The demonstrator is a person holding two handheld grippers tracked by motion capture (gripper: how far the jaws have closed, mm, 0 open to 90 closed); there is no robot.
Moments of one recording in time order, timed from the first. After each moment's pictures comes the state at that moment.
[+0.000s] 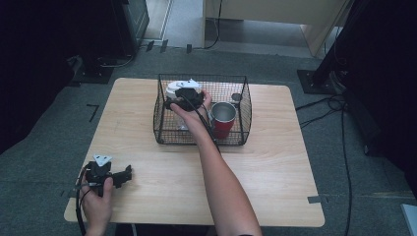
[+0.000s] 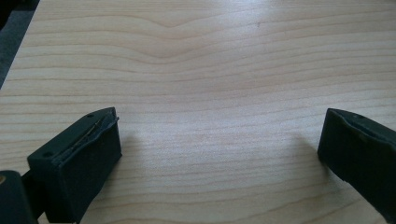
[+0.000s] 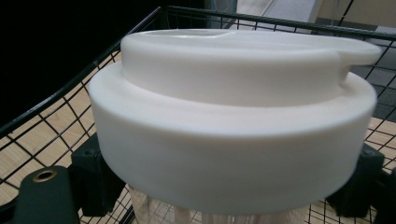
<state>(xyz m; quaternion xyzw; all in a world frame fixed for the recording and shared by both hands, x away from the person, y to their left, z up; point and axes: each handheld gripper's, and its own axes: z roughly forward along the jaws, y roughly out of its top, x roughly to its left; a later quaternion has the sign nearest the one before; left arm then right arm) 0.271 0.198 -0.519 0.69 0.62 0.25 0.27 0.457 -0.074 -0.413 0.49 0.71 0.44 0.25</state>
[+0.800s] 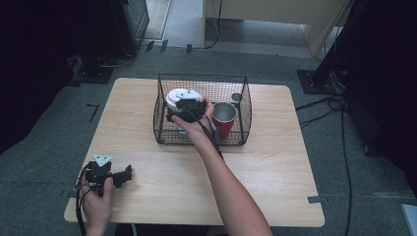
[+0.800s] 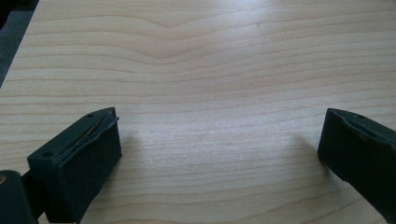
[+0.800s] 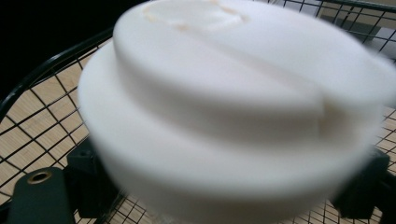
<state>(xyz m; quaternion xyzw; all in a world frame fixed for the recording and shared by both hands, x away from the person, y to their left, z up) 0.271 0.197 -0.519 0.69 0.62 0.25 0.27 0.417 -0.079 -0.414 0.47 0.73 0.42 0.26</state>
